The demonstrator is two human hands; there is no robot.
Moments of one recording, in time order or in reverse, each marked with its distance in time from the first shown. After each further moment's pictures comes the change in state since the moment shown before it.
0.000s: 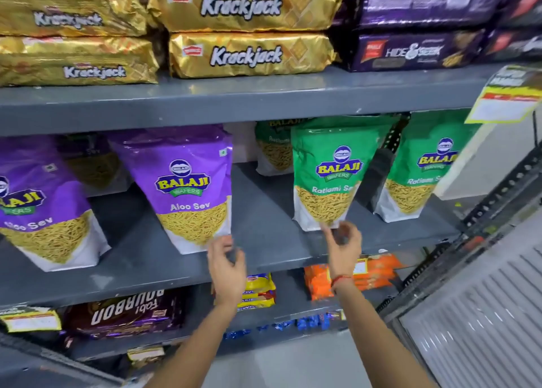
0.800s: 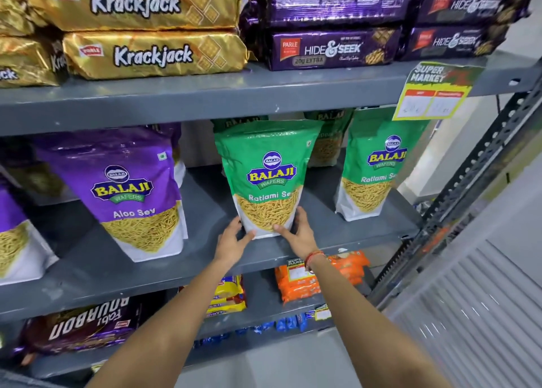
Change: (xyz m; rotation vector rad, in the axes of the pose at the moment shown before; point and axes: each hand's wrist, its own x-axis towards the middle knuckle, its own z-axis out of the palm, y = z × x) left_hand 0.032 0.011 0.104 0.075 -0.585 -0.092; right_hand 0.063 0.015 -0.009 -0.112 -0.624 0.035
